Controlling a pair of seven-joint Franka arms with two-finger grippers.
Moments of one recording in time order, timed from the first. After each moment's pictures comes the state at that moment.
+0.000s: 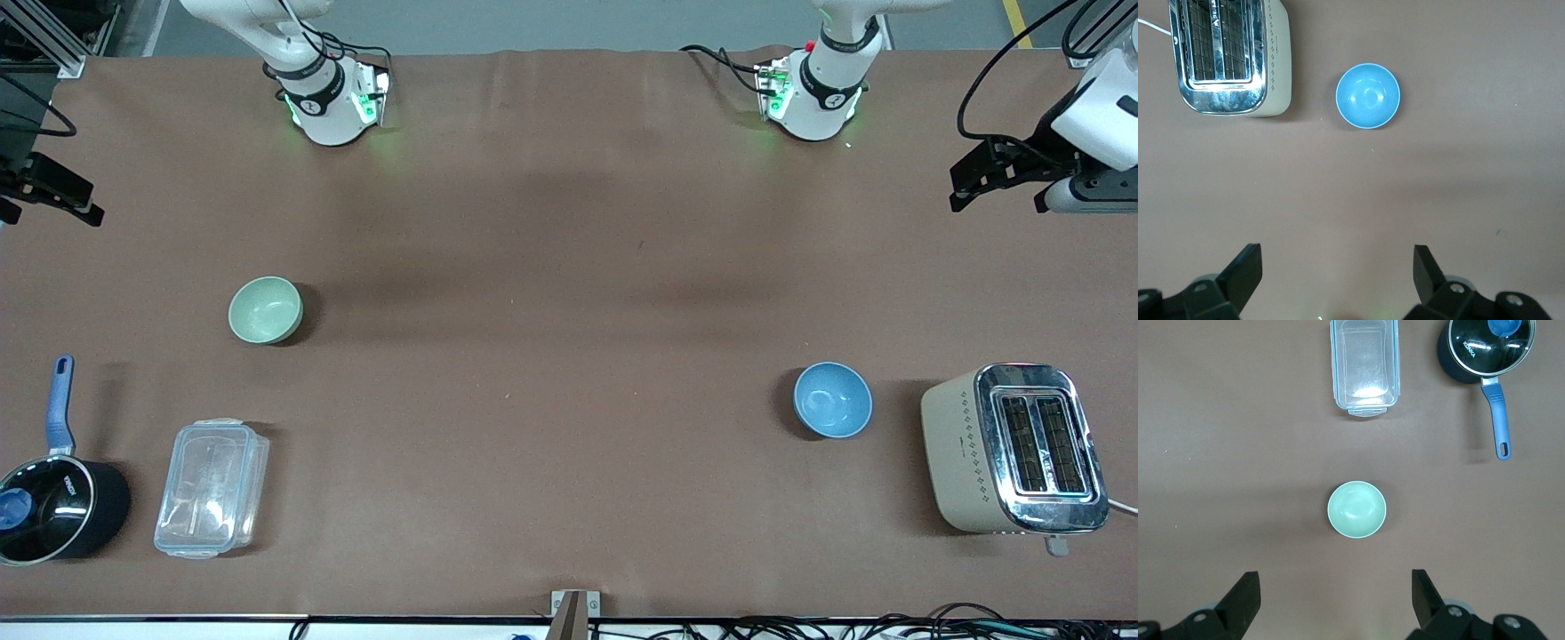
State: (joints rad) left arm 0.00 -0.09 -0.11 -1.63 0.01 1.54 -0.06; right arm 0.04 -0.03 -0.11 -1.52 -0.01 1.48 -0.03
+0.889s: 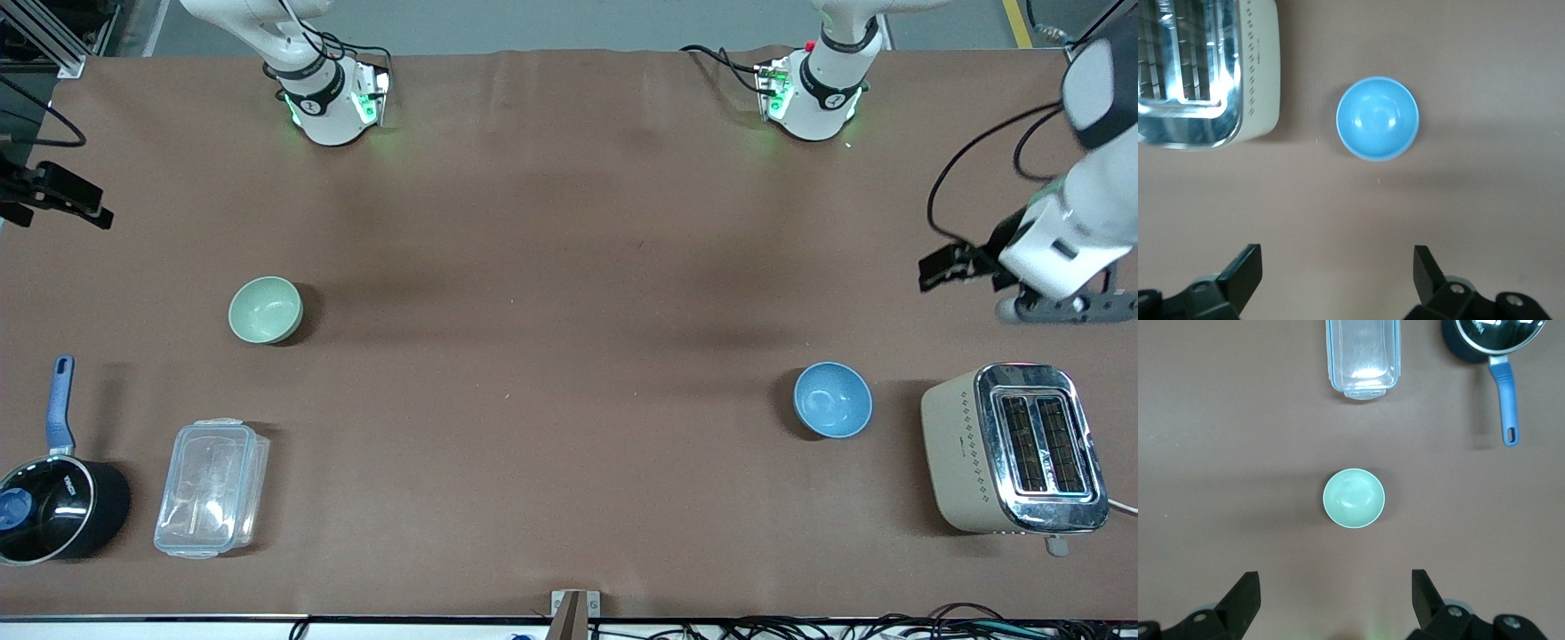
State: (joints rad) left arm 0.04 0.12 -0.11 -1.74 0.01 1.83 -0.07; right arm 0.04 -0.02 -0.12 -1.60 -0.01 1.51 -0.05
